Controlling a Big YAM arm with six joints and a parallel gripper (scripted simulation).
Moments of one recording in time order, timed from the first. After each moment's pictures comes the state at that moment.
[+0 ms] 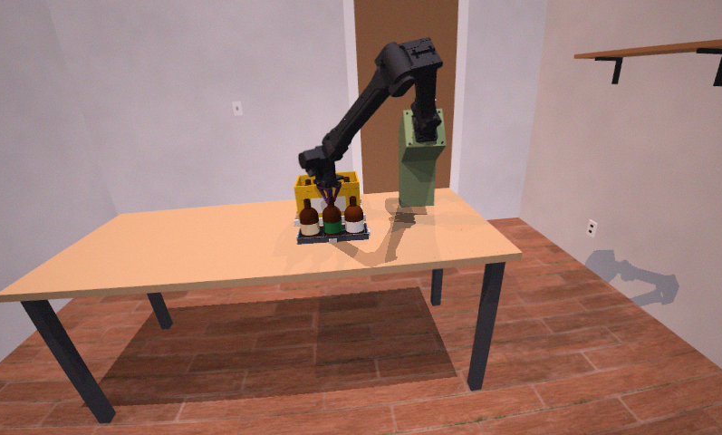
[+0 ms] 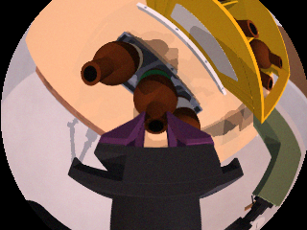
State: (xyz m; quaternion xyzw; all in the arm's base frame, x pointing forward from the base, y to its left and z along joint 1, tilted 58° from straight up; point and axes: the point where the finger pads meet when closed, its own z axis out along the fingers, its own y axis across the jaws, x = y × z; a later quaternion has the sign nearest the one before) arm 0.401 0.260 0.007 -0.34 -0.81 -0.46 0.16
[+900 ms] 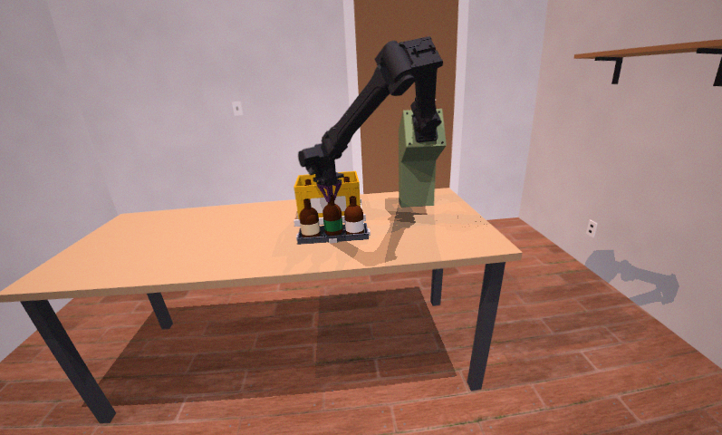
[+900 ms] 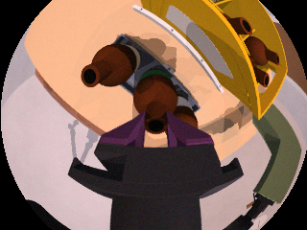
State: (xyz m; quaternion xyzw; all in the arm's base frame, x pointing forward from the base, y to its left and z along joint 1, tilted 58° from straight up) arm 0.399 0.252 0.007 -0.34 -0.80 -0.45 0.17
